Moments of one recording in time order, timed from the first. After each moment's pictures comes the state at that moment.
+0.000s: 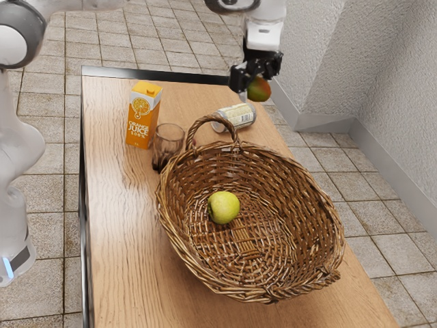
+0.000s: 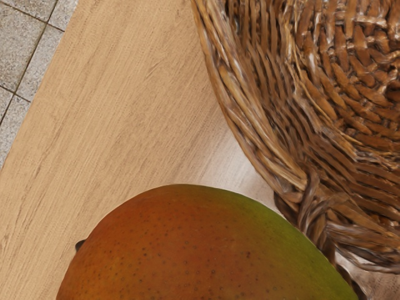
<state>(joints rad) -0.66 -0.08 0.50 -1.52 0.11 1.62 1.03</state>
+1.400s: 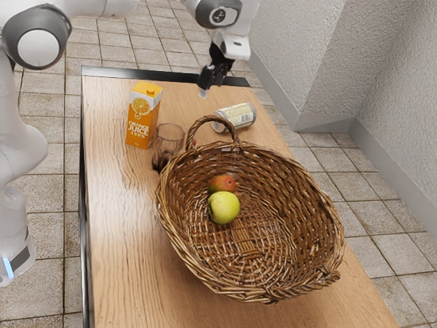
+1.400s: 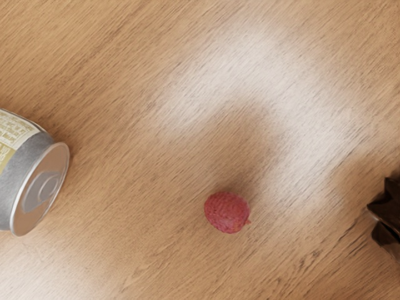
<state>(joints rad) -0.79 0.00 1.05 -1.69 0.13 1.65 1.01</state>
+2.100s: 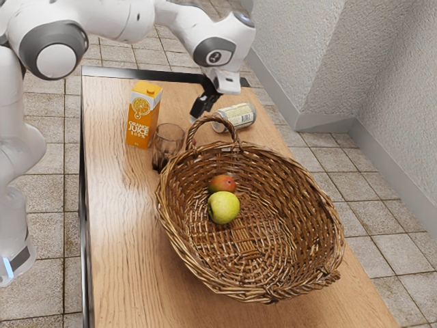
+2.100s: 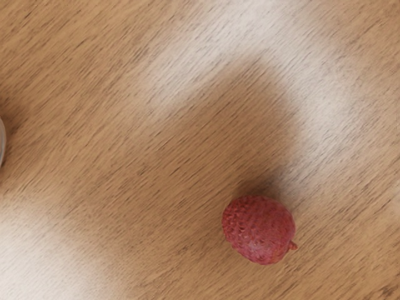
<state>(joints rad) -0.71 0.10 1.03 -1.85 0.10 1.84 1.02</state>
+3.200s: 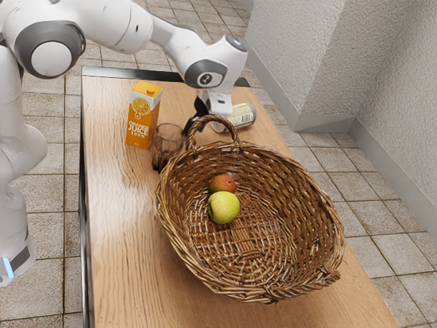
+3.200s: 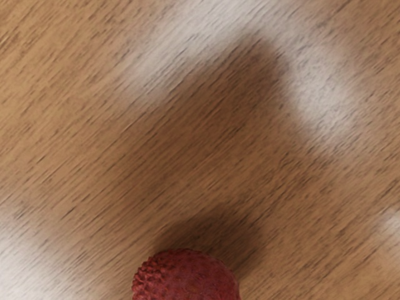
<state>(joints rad) -0.75 0.08 1.05 -2.01 0.10 1.95 0.98</state>
